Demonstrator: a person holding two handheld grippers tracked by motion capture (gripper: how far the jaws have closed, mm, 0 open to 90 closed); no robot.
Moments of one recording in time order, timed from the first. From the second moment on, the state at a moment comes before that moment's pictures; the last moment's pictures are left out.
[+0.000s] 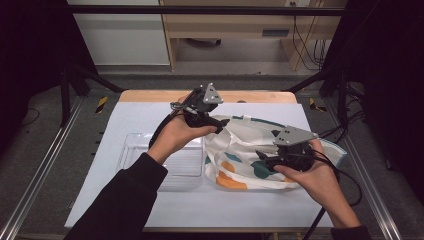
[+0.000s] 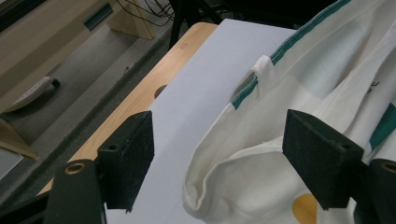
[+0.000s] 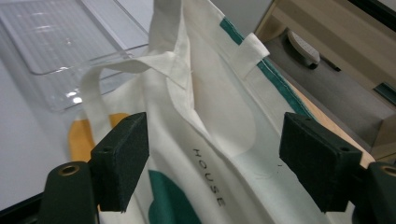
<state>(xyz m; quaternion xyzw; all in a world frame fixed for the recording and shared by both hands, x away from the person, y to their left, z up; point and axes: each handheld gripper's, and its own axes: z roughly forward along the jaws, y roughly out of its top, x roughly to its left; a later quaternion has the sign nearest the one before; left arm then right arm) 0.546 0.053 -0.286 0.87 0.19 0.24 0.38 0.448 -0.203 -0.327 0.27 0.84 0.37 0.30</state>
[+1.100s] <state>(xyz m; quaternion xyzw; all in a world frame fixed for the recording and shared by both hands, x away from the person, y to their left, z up) 0.552 0.020 -0.286 0.89 0.17 0.24 0.37 0.448 -0.194 -0.356 0.29 0.84 0.37 0.29</state>
